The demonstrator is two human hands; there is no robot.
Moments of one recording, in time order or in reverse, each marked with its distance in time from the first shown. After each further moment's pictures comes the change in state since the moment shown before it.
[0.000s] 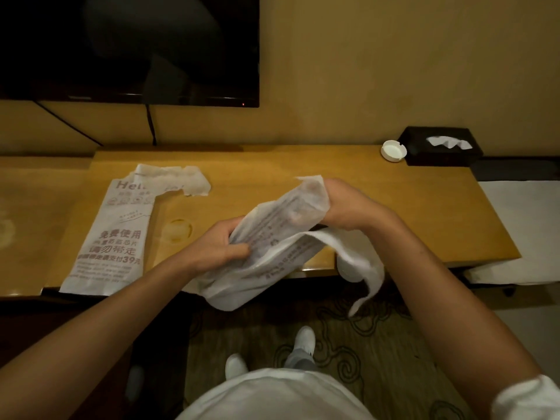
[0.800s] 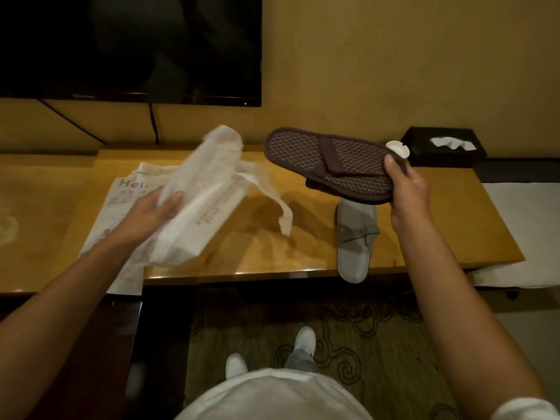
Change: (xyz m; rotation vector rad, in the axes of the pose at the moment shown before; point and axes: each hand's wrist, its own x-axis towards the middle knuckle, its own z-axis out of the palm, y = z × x) left_hand -0.026 -0.028 -0.115 0.155 0.495 -0.105; right_hand -0.020 0.103 -0.026 0.983 0.964 0.341
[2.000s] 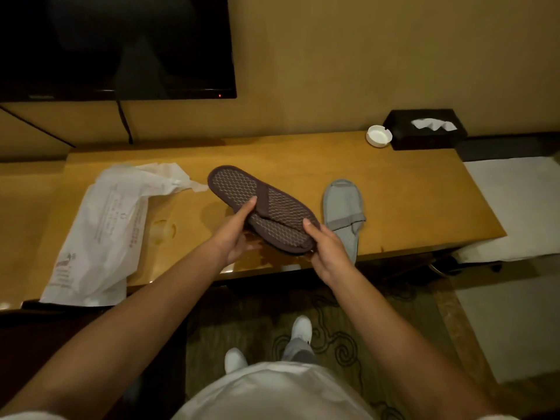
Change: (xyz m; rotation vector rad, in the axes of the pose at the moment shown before) left_hand 0.021 0.025 0.194 -0.760 -0.293 -0.502; right_hand -0.088 0.123 0.035 0.225 -0.180 0.547
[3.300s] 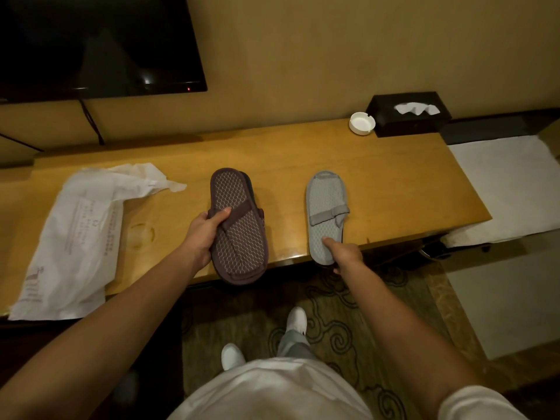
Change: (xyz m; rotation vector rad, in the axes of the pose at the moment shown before) left_hand 0.020 -0.009 -0.015 0.052 0.228 0.109; right_hand 0.042 -0.004 -0.112 -0.566 0.523 0.253
